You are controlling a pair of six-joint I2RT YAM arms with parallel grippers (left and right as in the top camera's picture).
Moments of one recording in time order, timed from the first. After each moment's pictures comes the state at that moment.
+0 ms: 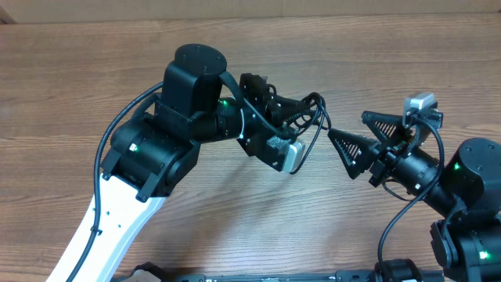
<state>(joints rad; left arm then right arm) -0.57 1.35 1.62 -0.75 0.61 1.40 0.11 0.75 1.02 -0.51 -0.61 0.31</state>
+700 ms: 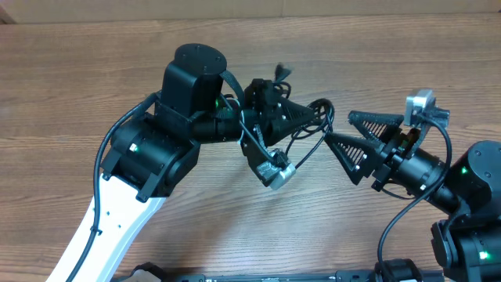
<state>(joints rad) -0.57 1.35 1.62 -0.71 0.73 1.76 0.11 0.75 1.02 -0.39 -0.79 0.46</state>
